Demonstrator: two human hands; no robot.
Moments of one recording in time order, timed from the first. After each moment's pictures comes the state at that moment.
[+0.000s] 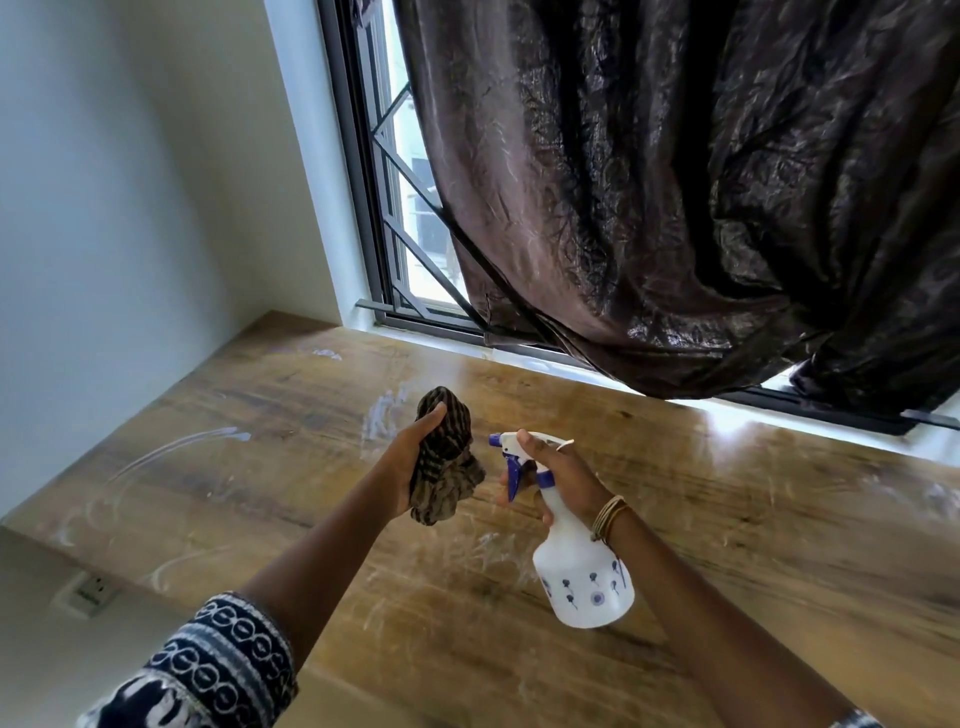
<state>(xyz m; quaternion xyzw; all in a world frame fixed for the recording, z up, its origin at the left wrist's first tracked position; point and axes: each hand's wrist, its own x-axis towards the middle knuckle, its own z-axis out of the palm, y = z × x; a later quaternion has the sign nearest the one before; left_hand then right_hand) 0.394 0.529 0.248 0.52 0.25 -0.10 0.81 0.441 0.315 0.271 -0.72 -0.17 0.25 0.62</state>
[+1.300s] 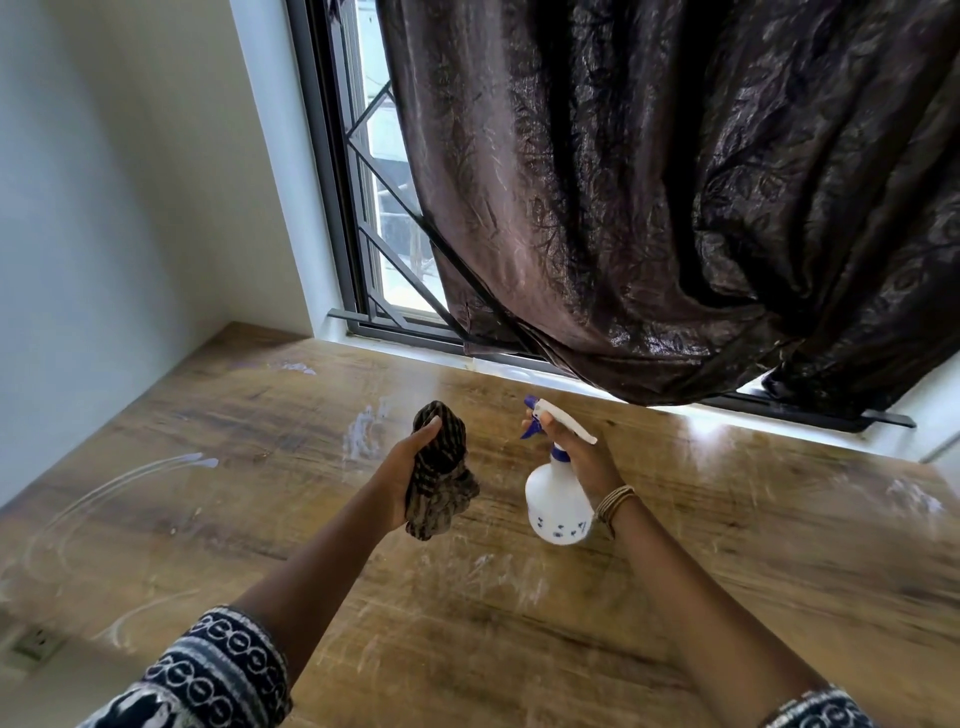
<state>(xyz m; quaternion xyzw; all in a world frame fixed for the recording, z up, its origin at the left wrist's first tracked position) 0.423 0.546 0.229 0.51 0.22 -0.13 0.82 0.494 0.315 0.254 -0.71 -0.05 0.12 0.70</state>
